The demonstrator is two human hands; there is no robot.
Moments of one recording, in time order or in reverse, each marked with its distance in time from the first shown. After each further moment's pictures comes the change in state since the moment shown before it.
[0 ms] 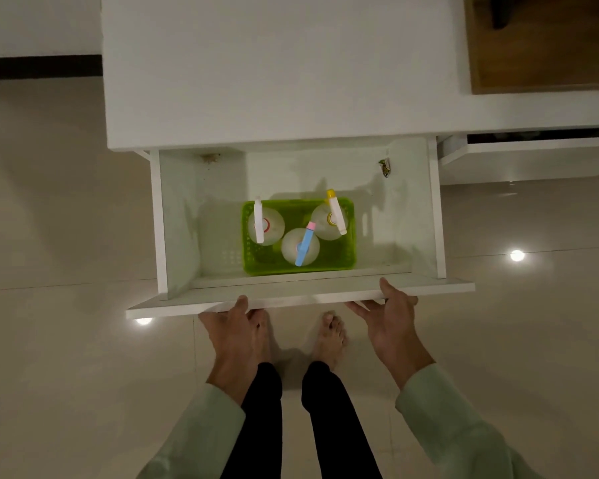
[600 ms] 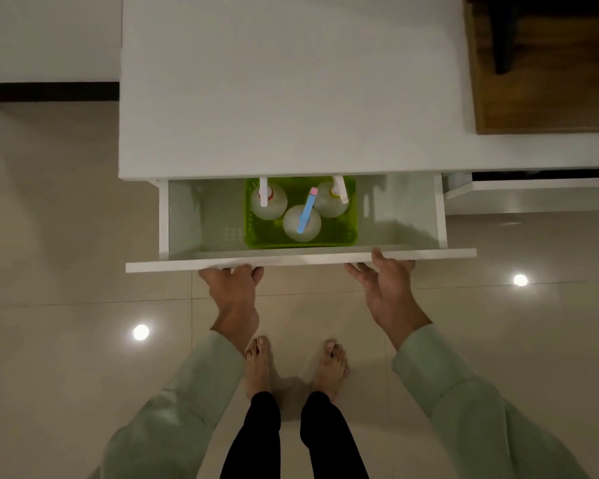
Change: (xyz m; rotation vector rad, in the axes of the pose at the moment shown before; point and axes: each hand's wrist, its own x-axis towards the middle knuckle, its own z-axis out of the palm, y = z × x) left_hand 0.038 0.063 0.072 -0.071 -0.108 0.155; right_hand 0.029 -0.041 0.090 -0.016 -0.153 -0.115
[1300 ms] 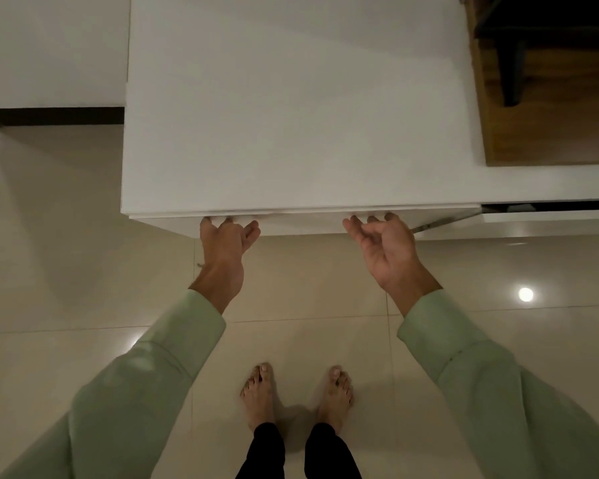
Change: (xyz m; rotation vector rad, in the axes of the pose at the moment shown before) left_hand 0.036 0.087 0.062 0.101 -0.209 0.084; right_hand 0.031 -0.053 0.089 0.036 -0.169 0.022
